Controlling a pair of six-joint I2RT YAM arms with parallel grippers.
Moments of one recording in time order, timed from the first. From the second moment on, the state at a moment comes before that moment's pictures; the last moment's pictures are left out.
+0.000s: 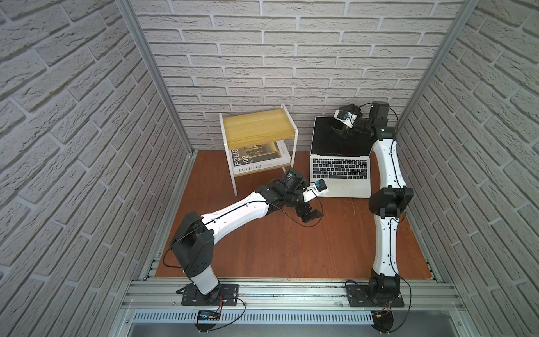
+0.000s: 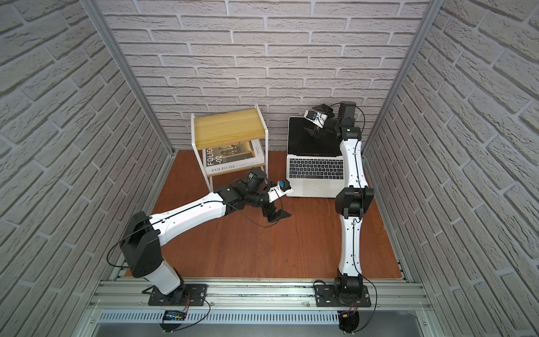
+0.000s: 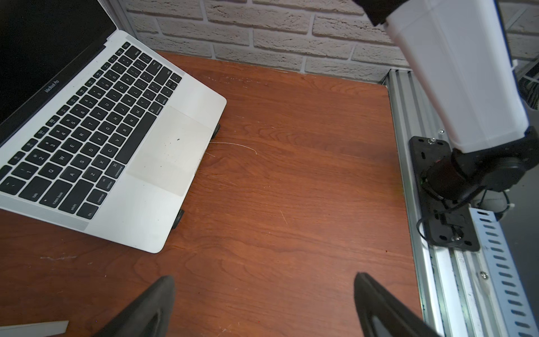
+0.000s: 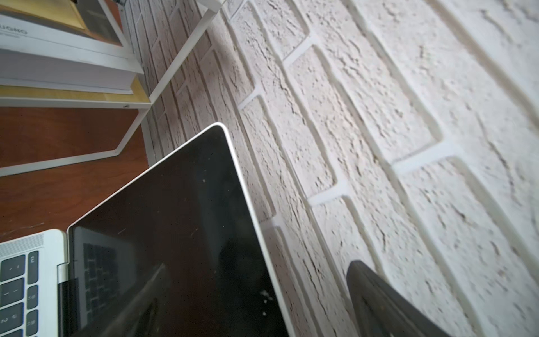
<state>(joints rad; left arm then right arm) -0.80 1.66 1.35 -0.34 0.45 0.33 -0.01 2.48 2.78 -0.66 -0.71 -1.13</state>
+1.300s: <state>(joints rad) -0.80 1.74 1.35 -0.33 0.45 0.29 0.07 2.14 2.43 -1.00 -0.53 -1.33</state>
